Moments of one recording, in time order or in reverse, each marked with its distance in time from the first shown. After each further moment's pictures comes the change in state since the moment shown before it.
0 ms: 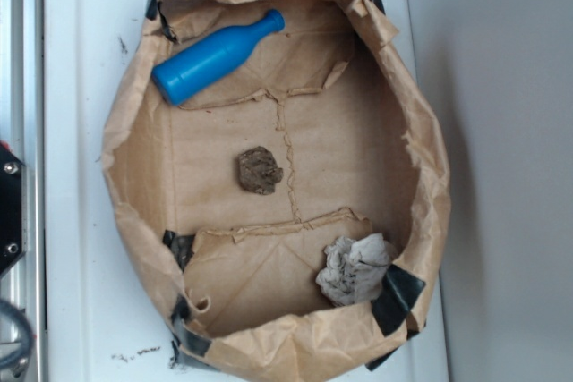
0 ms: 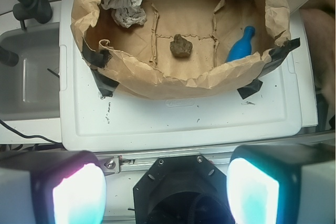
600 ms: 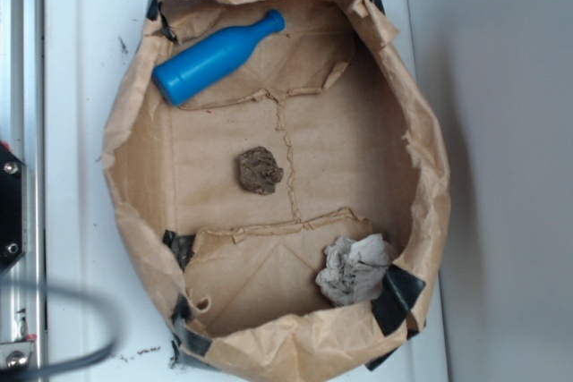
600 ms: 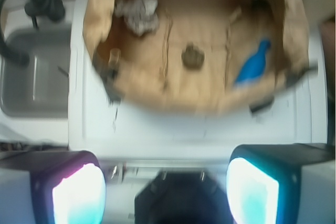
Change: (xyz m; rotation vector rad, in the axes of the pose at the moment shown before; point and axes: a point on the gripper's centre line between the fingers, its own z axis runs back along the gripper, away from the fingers) arm 0.049 0.007 -0.011 -0.051 0.048 -0.069
